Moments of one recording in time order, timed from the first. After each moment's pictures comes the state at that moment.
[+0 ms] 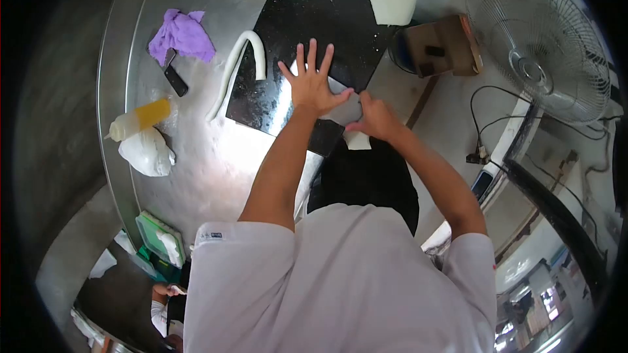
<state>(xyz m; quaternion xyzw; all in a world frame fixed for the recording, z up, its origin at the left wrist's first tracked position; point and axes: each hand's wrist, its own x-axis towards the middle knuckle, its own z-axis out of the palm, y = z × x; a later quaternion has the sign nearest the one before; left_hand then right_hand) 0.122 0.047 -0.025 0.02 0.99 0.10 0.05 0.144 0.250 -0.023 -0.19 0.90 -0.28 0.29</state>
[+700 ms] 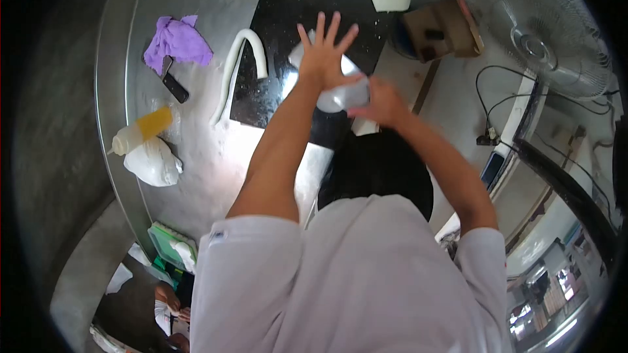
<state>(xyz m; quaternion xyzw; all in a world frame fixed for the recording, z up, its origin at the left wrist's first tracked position) 0.073 0.040 -0.034 0.22 0.97 0.11 0.03 0.140 0.245 -0.033 -0.14 0.91 -0.32 0.23</state>
